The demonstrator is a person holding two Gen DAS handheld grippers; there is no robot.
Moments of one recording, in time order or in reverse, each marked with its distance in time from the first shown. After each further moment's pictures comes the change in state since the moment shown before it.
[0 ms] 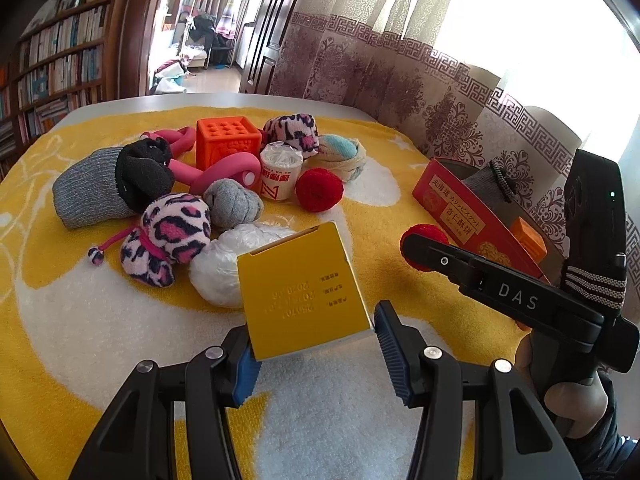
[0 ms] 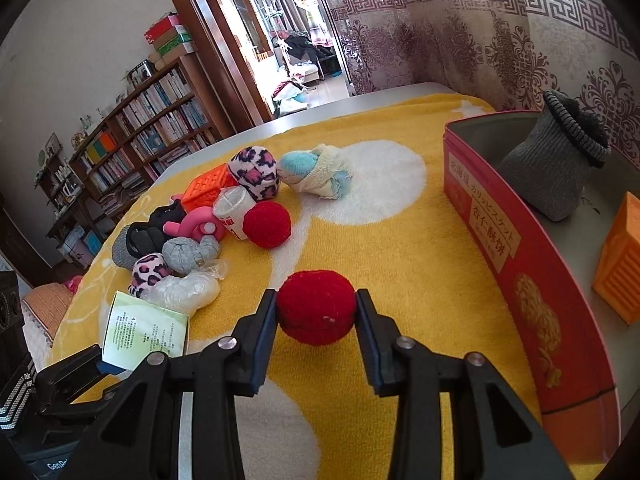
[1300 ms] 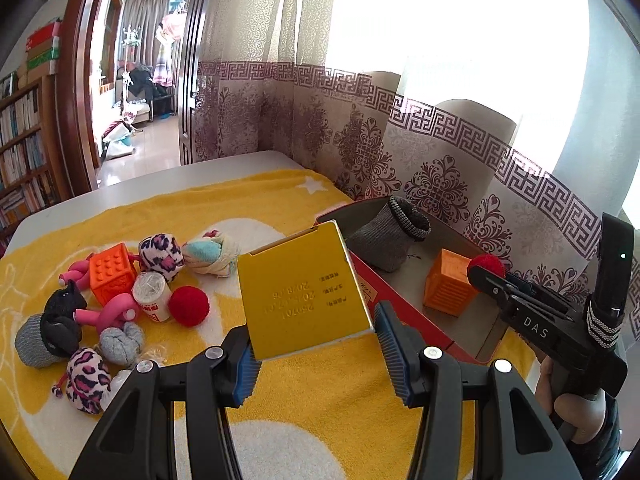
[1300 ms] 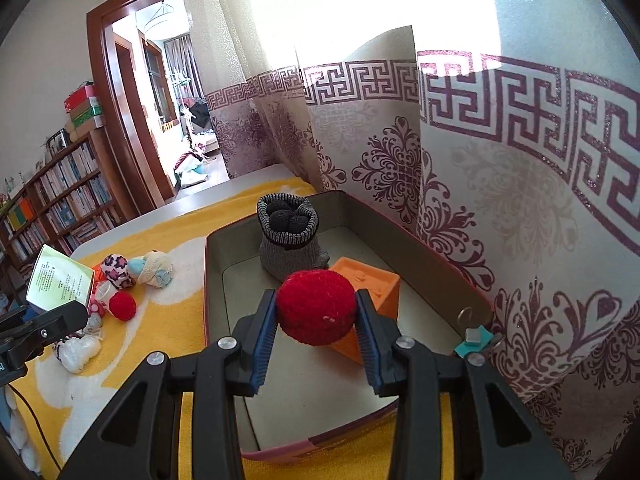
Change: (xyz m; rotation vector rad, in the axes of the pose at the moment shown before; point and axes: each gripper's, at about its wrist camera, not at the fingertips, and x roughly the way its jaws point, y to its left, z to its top) left arm 0.007 -0.125 0.068 0.250 -0.064 -0.075; right arm -0.119 -0.121 0.008 0.113 -0.248 -0.357
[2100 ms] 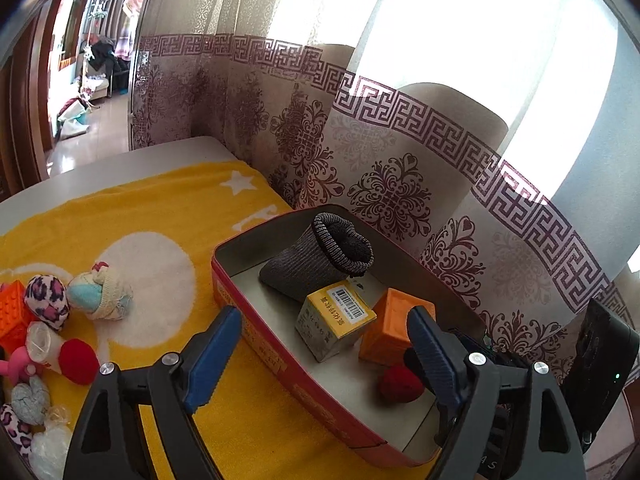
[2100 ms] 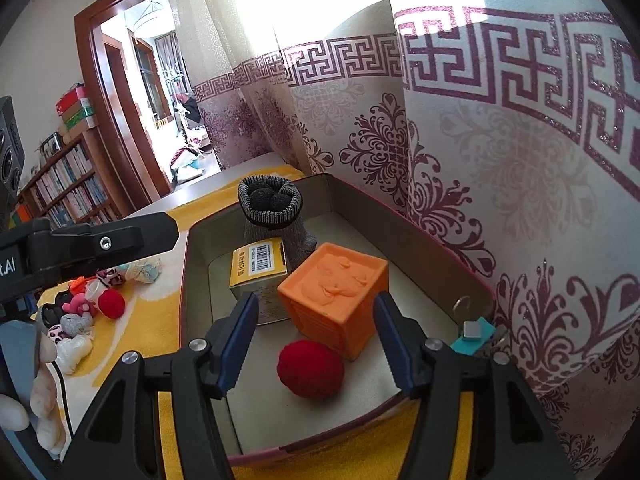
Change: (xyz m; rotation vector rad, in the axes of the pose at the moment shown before) left arm 0.076 -0.039 0.048 -0.039 0.084 -0.173; right arm 0.014 -0.013 -0.005 0.037 0.038 0.003
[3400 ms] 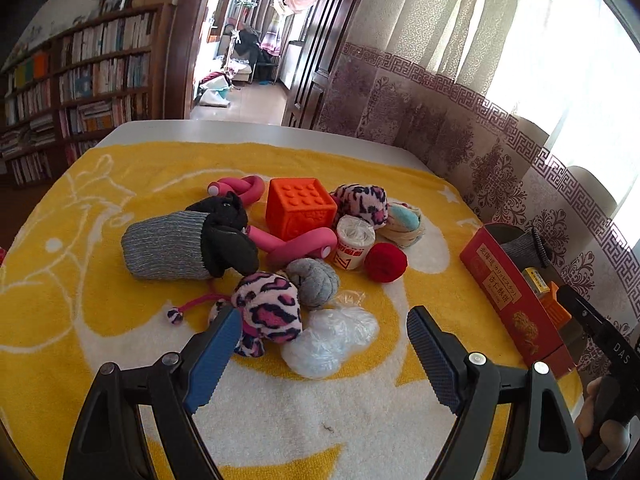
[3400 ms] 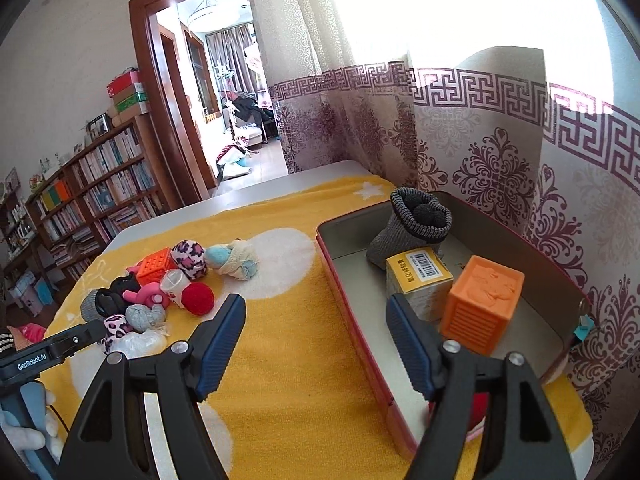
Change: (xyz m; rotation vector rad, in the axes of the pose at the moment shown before) left arm -0.143 0.178 -0.114 -0.312 -0.123 0.375; right arm -0.009 0.108 -0.007 -0.120 -0.026 0.143
